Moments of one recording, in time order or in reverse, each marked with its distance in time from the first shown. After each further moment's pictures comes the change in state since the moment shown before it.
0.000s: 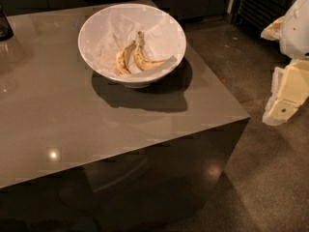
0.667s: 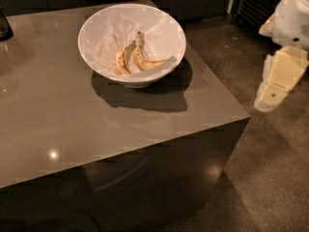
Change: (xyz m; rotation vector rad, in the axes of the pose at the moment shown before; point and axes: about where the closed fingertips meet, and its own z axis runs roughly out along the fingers) arm -0.005 -0.021 0.007 -0.039 0.029 0.070
